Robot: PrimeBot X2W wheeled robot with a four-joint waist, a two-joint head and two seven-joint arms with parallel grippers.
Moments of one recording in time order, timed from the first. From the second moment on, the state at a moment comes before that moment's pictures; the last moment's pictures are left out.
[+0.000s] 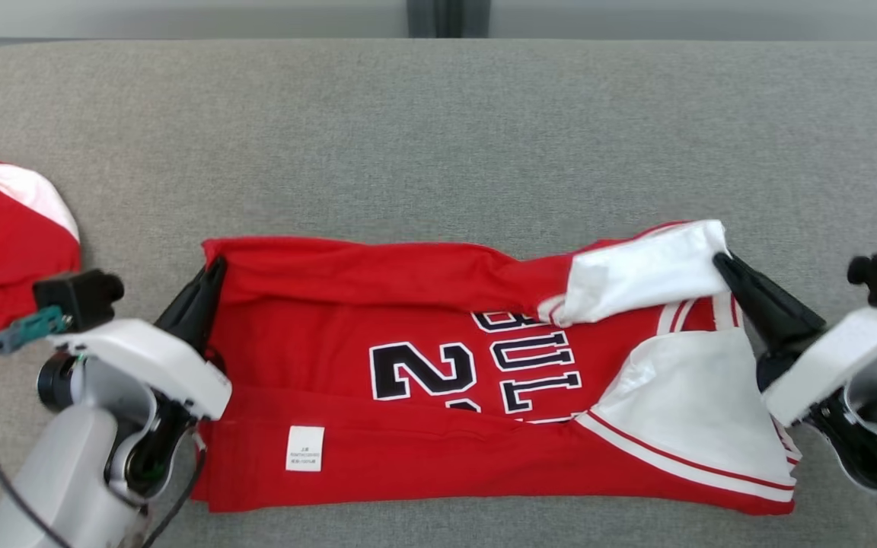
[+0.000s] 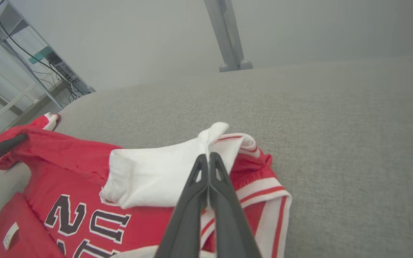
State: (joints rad) left arm -0.42 0.32 -0.33 0.40 -0.81 -0.06 0.04; right arm -0.54 -0.59 0.72 0.33 1.05 0.13 -0.15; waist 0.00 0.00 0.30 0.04
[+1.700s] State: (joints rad) left arm -0.13 0.30 -0.25 0.08 -0.58 0.26 -0.25; right arm -0.14 -0.16 0.07 0.20 0.29 0.13 -0.19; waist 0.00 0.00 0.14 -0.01
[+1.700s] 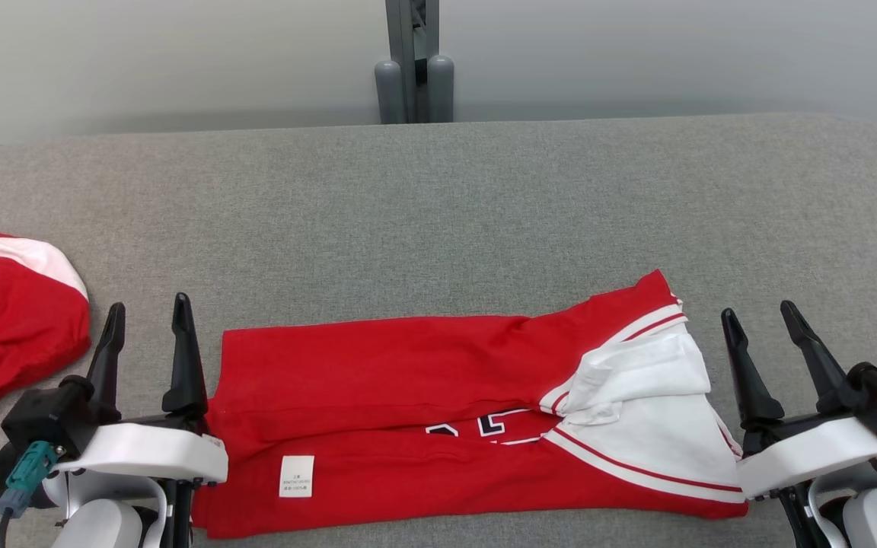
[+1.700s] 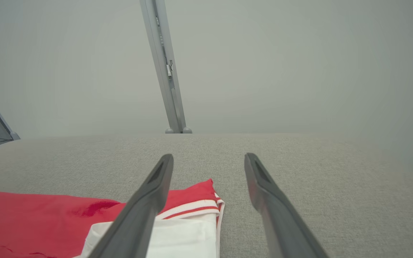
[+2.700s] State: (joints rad) left arm -0.10 0.23 -0.22 0.25 -0.40 0.16 -0.26; right arm -0.07 -0.13 0.05 0.19 0.24 0.13 -0.14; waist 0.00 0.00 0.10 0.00
